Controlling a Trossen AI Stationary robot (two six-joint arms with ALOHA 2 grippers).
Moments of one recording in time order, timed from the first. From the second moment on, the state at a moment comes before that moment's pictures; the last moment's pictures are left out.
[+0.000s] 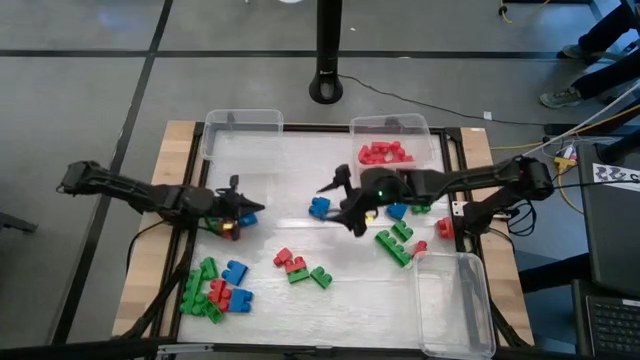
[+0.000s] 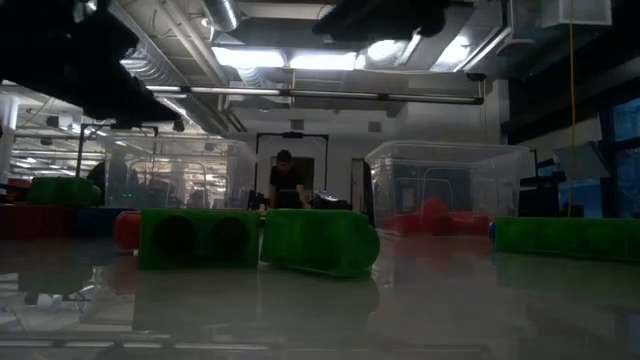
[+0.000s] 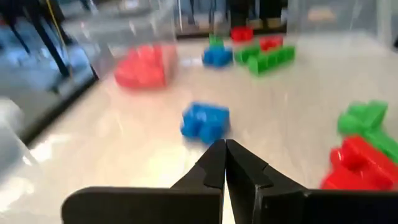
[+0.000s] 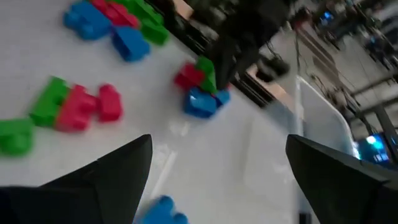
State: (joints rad) left arm -0.17 0.55 0.17 0.05 -0.34 0.00; right arm 0.06 1.49 1.17 -0.12 -0.01 -0.66
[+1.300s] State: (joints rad) left arm -0.69 1.48 0.43 0.24 -0.44 -0.60; right arm 0.16 2.13 1.30 0.35 -0.05 -0.46
